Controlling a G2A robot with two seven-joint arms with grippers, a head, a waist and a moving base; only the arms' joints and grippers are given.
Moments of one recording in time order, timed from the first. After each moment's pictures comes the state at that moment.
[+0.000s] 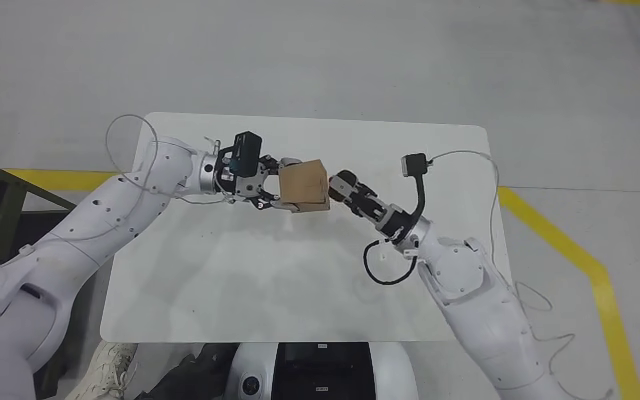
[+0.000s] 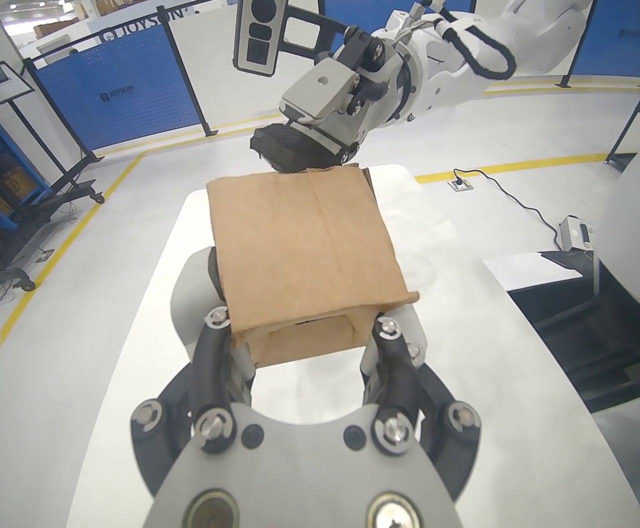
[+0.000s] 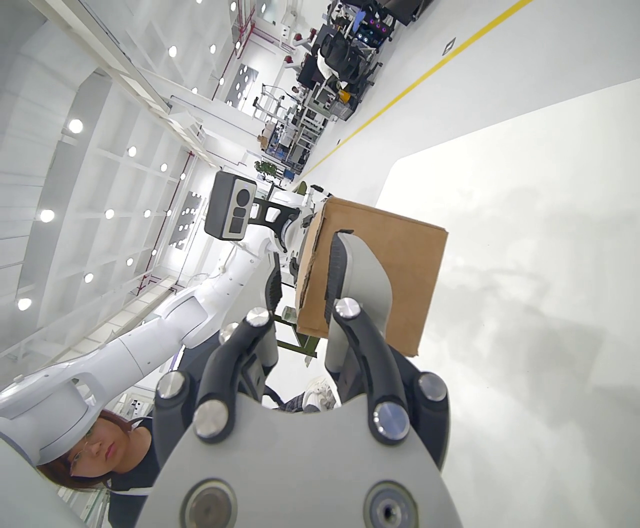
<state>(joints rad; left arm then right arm) 0.51 -0.78 -0.44 -1.23 1.36 -1.01 0.76 -1.28 -1.26 1.10 -1.73 -0.02 -0.30 0.46</state>
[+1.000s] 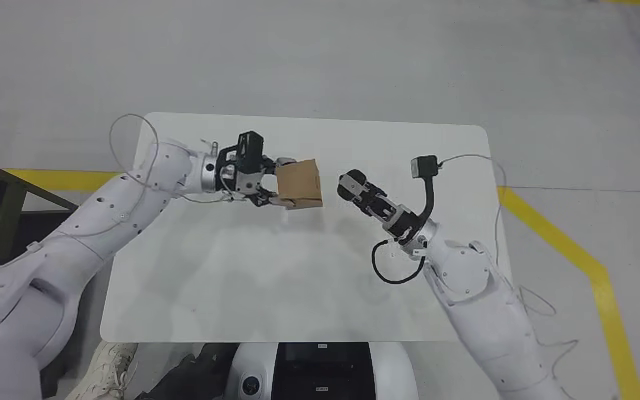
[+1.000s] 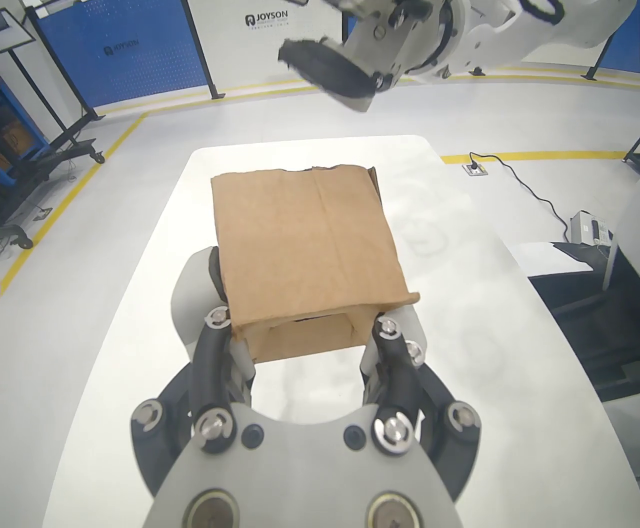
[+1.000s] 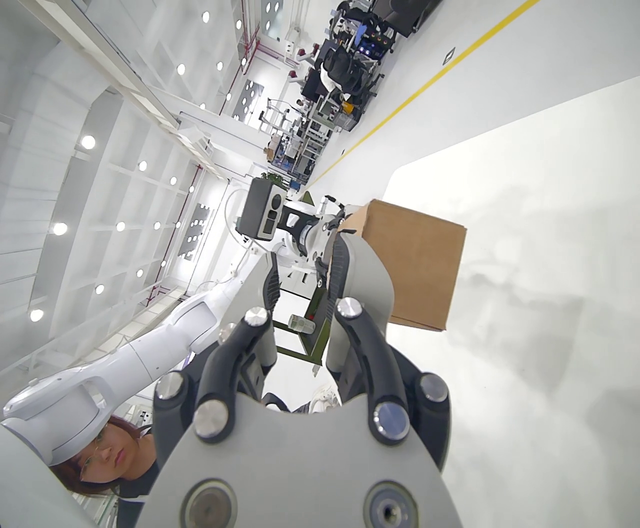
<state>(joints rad) 0.50 -0.81 -0.41 -1.12 1.32 -1.01 0.65 -1.30 -1.26 1.14 -1.71 0.02 -0.34 0.45</state>
